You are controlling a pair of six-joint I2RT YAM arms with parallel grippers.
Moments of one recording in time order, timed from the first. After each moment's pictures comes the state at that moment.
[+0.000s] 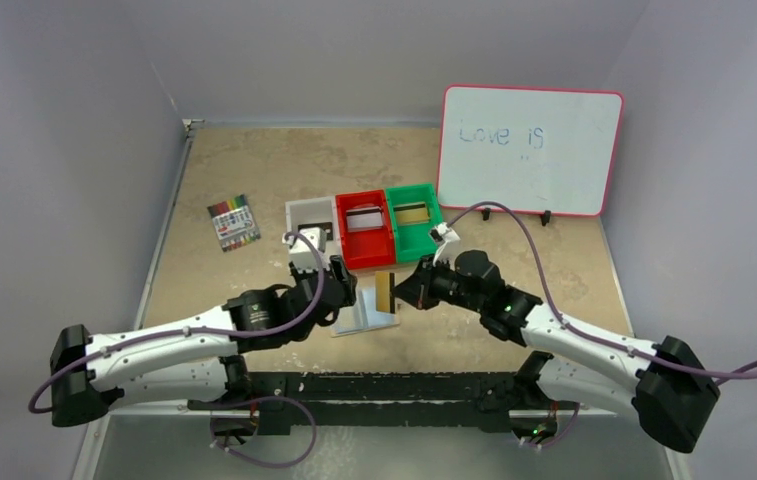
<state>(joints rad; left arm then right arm) -1.18 0.99 0.73 -0.47 -0.75 -0.99 0.82 1.02 0.49 0.12 -0.17 0.75</state>
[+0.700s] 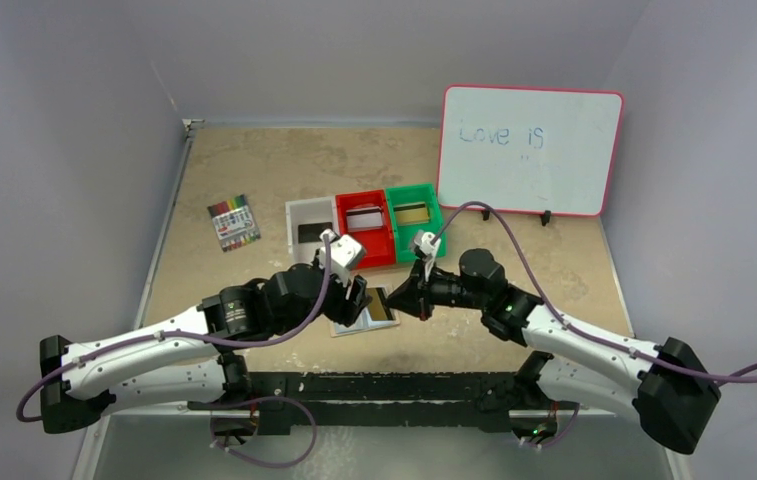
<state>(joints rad) -1.18 0.87 0.82 -0.43 -0.37 -0.33 0.82 0.99 0.47 0.24 -0.46 0.31</state>
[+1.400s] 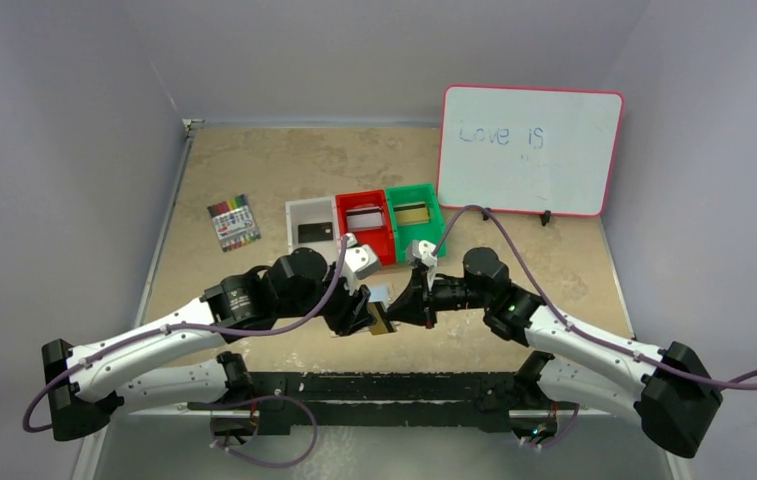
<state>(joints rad) -1.08 0.92 0.87 -0.50 0.11 -0.25 0.82 0.97 0.48 0.25 -0.72 0.22</state>
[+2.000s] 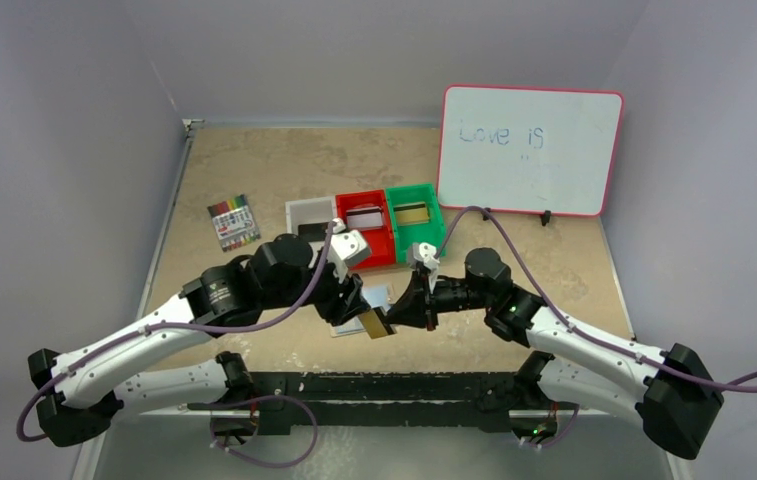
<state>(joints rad) -1.03 0.91 0.99 -0.62 0.12 -0.18 0.82 0.96 0.48 0.26 -0.76 0.21</state>
